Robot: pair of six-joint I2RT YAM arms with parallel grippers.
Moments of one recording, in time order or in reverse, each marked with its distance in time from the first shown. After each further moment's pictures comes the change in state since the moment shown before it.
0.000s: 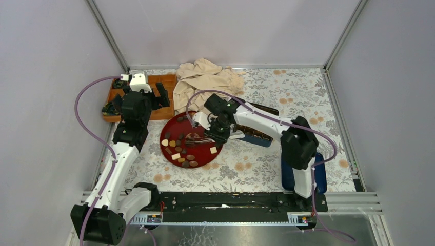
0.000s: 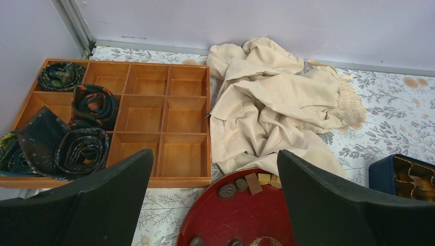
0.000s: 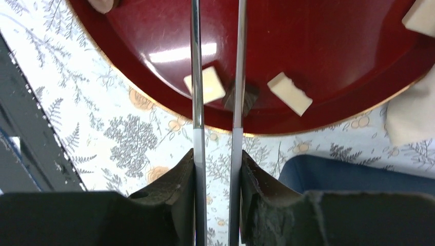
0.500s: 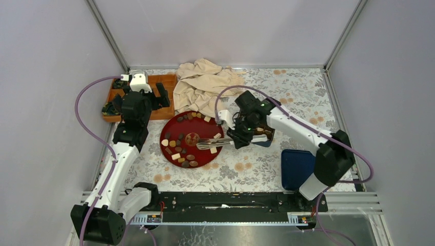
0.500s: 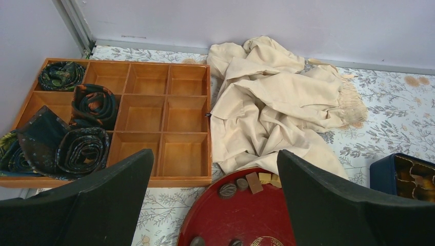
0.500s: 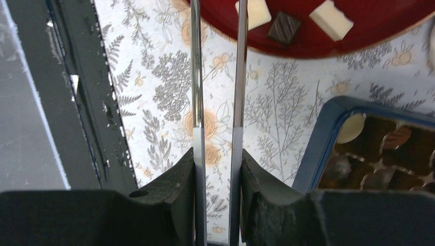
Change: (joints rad) left arm 0.000 0.000 -0.002 0.000 0.000 0.002; right arm -0.148 -0.349 -0.299 -0.023 -0.218 -0.113
